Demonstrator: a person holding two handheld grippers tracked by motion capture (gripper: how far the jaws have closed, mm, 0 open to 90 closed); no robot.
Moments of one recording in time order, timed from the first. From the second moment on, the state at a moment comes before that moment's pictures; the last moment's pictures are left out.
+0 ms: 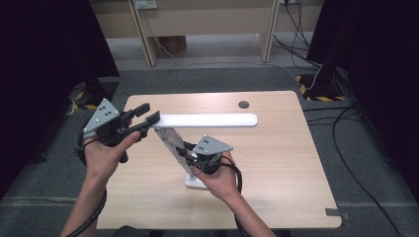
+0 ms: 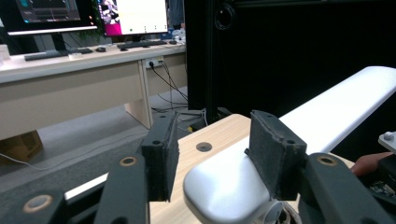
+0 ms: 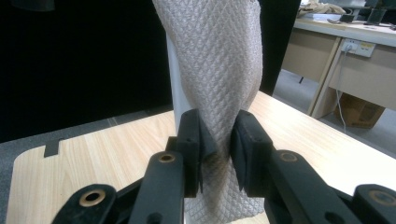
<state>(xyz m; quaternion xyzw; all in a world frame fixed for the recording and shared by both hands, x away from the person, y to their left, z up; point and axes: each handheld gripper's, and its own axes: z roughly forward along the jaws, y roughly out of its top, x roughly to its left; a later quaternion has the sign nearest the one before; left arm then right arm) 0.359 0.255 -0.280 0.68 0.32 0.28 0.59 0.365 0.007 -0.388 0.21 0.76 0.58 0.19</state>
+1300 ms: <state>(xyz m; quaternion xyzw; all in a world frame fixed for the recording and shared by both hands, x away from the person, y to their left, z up) 0.337 0.262 -0.462 0.75 0.40 0.14 0.50 0.365 0.006 -0.383 0.20 0.76 0.58 0.19</state>
